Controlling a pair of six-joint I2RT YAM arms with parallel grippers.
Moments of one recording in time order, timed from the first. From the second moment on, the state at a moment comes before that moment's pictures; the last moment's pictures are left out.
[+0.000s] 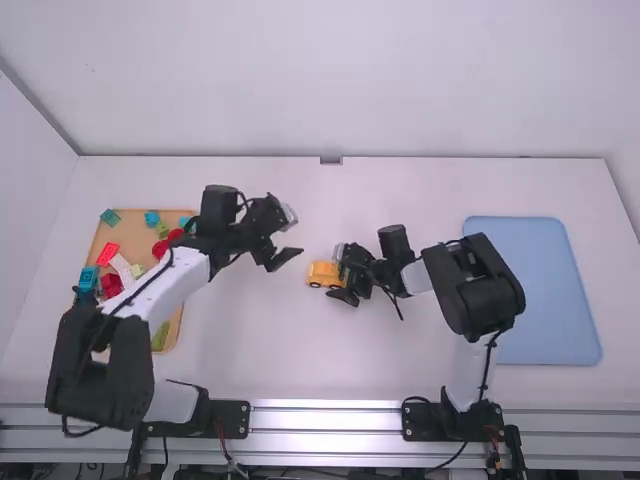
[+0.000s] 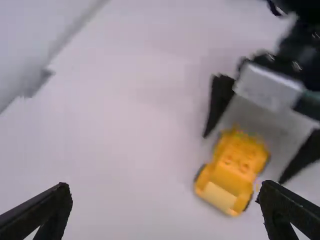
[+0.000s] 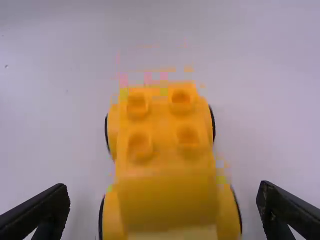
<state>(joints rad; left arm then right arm) -0.12 1.45 0.87 -0.15 0.59 0.62 0.36 2.03 0.76 0.39 -0.82 -0.74</state>
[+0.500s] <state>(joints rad) -0.03 1.26 0.87 -0.21 0.42 0.22 0.48 2.03 0.85 0.26 -0.60 -0.71</state>
